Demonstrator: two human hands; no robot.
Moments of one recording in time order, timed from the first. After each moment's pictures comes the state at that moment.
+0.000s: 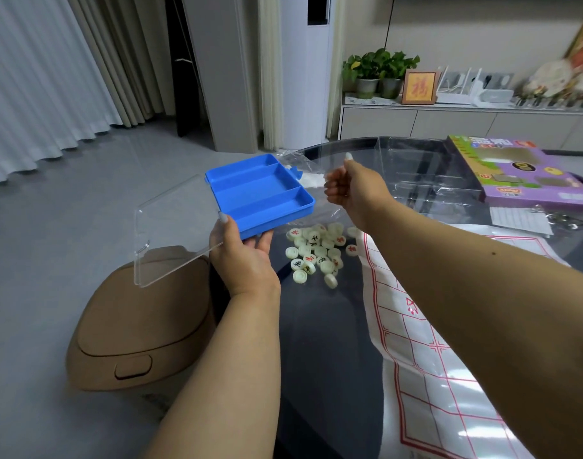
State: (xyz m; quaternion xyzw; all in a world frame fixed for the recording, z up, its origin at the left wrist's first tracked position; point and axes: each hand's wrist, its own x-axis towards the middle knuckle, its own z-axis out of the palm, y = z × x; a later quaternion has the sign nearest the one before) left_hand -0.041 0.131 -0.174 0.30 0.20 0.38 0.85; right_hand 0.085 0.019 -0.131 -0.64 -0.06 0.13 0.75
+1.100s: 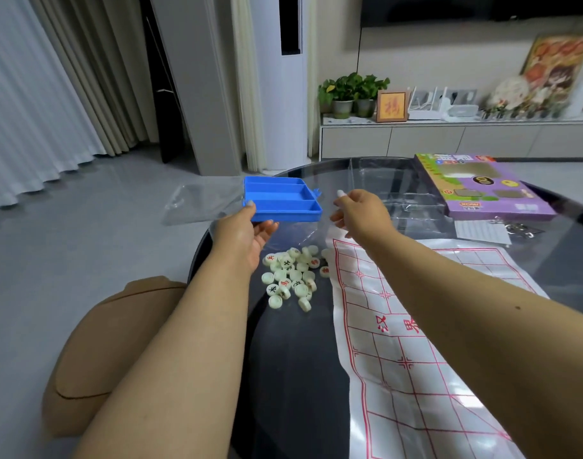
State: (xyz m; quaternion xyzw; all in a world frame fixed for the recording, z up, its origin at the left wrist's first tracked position) left_hand 0.019 0.138 -0.127 0.44 0.25 0.17 0.84; right_hand 0.079 -0.032 -0.127 -0.84 -0.05 -0.02 0.54
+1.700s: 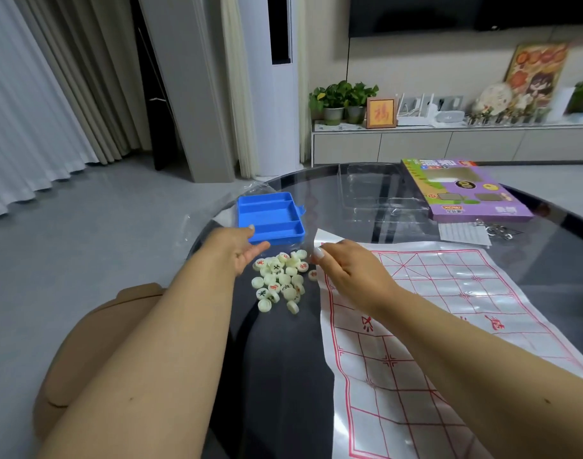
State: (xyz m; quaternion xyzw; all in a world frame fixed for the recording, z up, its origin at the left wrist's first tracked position) left_hand 0.022 0.140 -0.125 0.54 0.32 0.05 0.77; right_hand 0.001 -0.065 -0.147 -0.90 -0.30 -0.06 0.32
